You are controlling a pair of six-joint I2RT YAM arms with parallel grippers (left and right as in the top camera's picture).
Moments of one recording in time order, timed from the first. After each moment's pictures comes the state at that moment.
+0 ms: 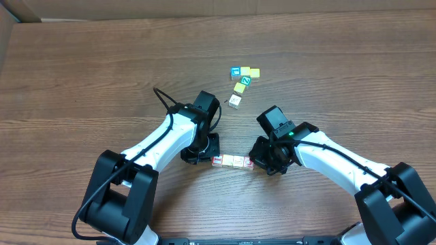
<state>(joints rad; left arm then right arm) -0.44 1.77 1.07 -0.89 0.14 -0.49 0.58 1.66 0.90 -0.61 -0.31 1.01</state>
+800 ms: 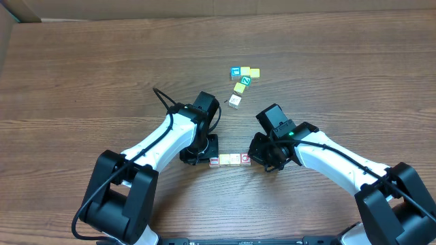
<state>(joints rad) -0.44 1.77 1.07 -0.91 0.13 -0.49 0.58 1.66 0.90 -0.54 -0.30 1.01</state>
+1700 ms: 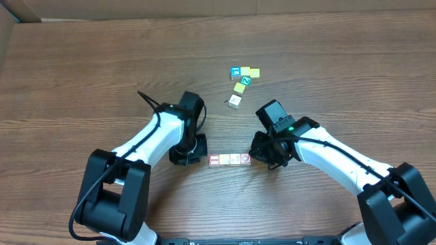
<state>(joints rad) -0.34 1.77 1.02 -0.90 0.14 -0.48 0.57 1.66 0.96 -0.64 -0.24 0.89</state>
